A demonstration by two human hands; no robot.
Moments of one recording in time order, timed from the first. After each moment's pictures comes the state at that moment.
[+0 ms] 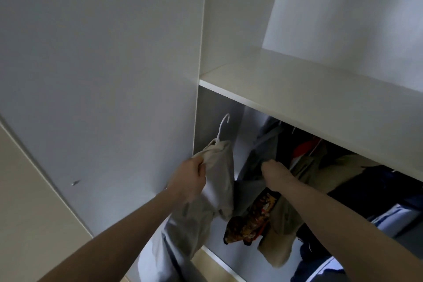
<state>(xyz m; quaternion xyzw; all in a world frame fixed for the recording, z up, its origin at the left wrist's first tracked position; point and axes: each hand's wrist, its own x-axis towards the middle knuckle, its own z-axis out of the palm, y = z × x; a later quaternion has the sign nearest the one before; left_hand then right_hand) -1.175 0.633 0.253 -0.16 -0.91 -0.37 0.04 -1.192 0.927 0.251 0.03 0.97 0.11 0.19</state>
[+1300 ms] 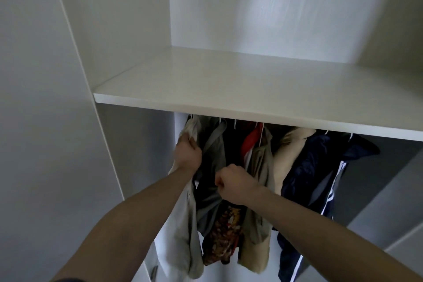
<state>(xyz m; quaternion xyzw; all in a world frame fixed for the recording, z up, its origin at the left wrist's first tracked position) -1.370 0.859 0.181 -0.18 -0.85 -0.50 0.08 -1.199 0.939 0.219 0.09 0.99 -0.11 0.01</state>
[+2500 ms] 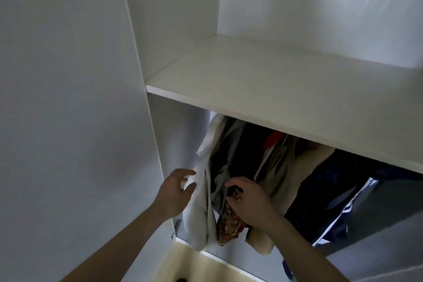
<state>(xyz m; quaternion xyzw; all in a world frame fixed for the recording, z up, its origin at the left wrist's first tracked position) -1.234 0.677 0.199 -0.17 -0.87 -0.46 -0.09 -1.123 0.905 0.222 0.07 0.93 -0.36 -0.02</state>
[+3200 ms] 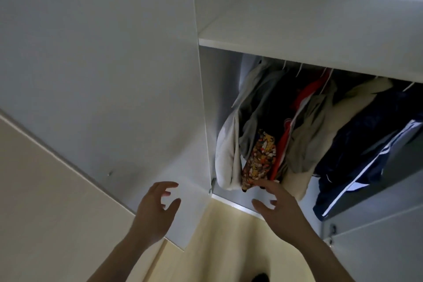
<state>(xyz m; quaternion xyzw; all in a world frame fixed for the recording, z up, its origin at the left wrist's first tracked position) -1.075 0.457 0.196 -0.10 -0.90 -0.42 -0.05 -0.973 0.769 0.188 0.20 0.83 -0.53 -0.01</state>
